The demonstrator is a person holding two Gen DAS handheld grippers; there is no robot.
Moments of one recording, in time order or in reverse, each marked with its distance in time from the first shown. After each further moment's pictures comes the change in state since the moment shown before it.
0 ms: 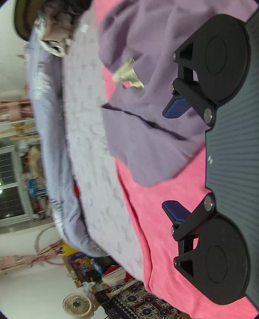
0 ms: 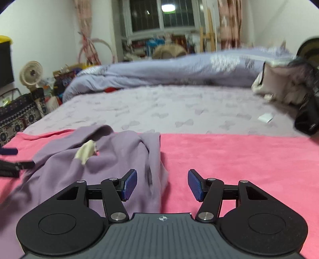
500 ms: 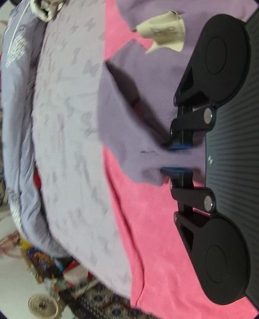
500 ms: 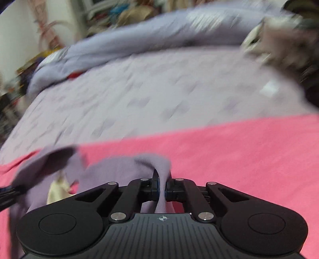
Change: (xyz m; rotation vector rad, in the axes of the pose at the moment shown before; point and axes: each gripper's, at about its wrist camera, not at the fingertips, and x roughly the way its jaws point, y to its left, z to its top) left arm 0.072 0.024 0.053 -0.174 0.189 0.092; right arm 0.090 0.002 0.077 0.162 0.182 -0.181
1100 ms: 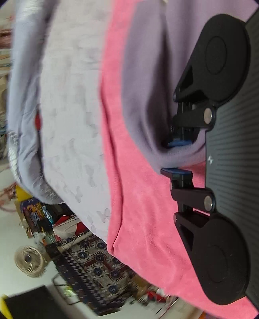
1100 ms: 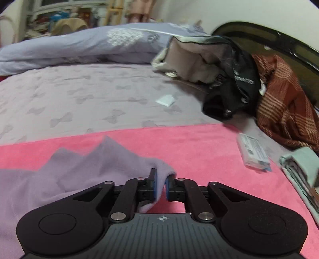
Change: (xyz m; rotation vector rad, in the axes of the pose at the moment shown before) left arm 0.002 0.069 -0.031 -0.118 0.058 0.169; right arm 0.007 -0.075 -0.031 0.031 -0.053 -0.493
